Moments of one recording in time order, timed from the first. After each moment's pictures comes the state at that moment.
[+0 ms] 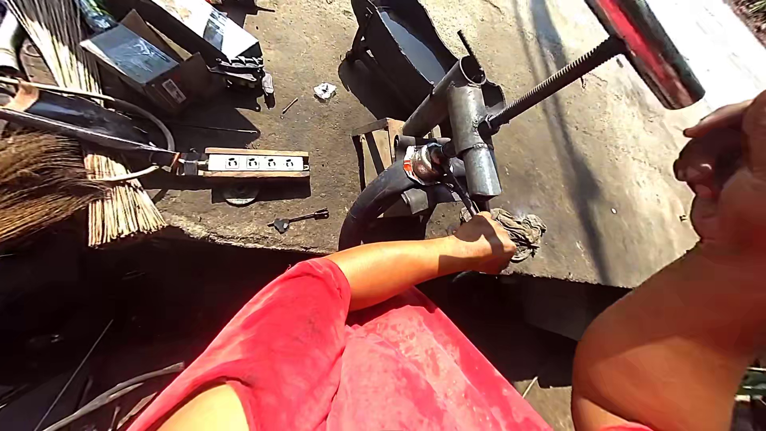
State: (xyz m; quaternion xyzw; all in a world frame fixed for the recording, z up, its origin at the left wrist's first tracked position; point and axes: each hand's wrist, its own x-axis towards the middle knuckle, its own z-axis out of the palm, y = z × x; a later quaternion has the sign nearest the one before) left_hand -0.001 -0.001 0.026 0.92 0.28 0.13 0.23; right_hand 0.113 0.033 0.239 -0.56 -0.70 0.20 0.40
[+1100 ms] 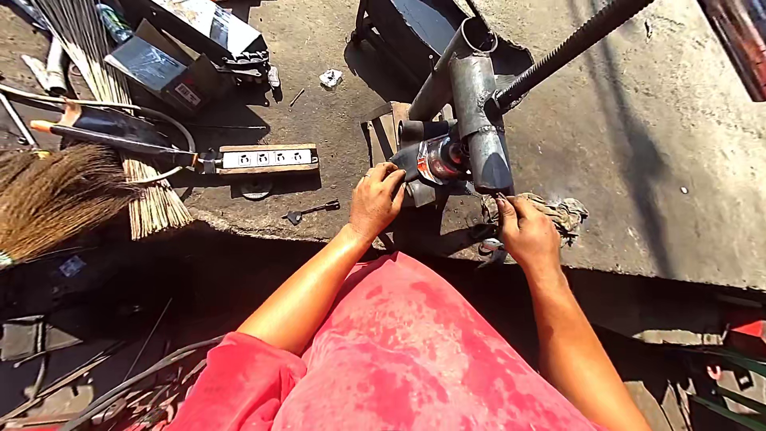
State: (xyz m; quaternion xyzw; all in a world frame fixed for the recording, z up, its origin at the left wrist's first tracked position) left_hand -0.140 -0.006 -0.096 0.69 0.62 0.34 0.17; right_hand 0.134 -0.005 0.026 -0.70 -0.70 0.09 0.03
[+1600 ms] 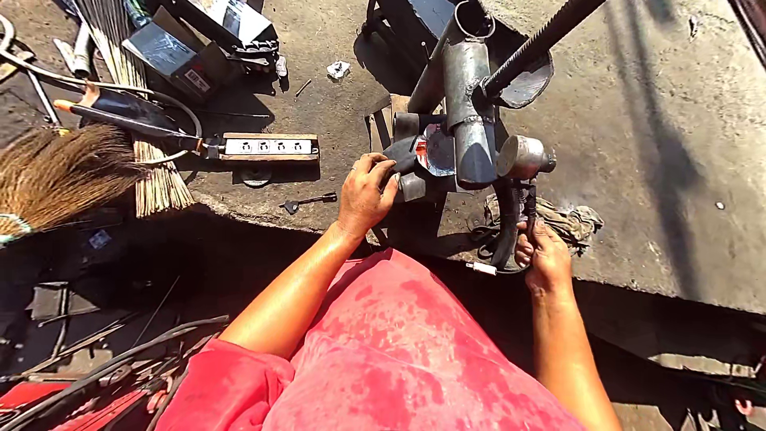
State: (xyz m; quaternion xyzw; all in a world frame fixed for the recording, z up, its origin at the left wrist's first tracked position) left_hand -0.133 -0.013 -0.078 0.64 0.65 0.38 0.17; right_hand 0.205 -0.010 -0.018 -0.66 -0.31 0.53 0.43
